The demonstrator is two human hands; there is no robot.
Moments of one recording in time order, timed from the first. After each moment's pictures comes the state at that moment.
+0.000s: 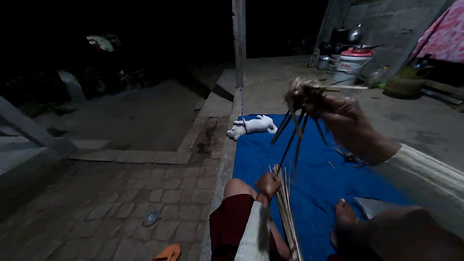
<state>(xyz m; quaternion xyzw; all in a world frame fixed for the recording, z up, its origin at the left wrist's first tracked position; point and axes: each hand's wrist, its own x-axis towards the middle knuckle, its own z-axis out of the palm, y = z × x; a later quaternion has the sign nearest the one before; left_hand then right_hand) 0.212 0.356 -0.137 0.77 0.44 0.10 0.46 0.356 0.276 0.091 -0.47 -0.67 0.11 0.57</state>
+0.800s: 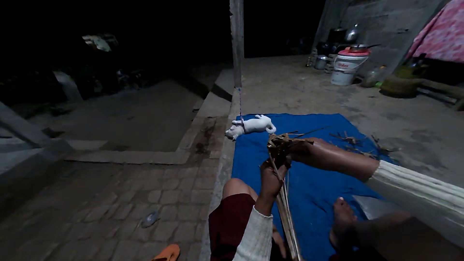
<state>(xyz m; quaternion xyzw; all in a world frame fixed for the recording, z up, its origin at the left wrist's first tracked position) 0.205 0.309 -0.066 0.58 0.24 0.52 0.58 0.351 0.271 0.057 -0.65 -0.73 0.18 0.08</state>
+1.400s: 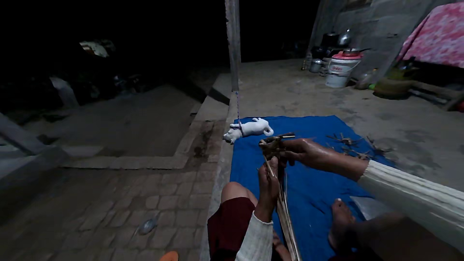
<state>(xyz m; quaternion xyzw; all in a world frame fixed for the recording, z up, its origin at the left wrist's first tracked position) 0.206 0.300 -0.059 0.53 0.19 0.56 0.60 0.345 0.273 0.053 -0.60 -0.71 0.27 0.23</state>
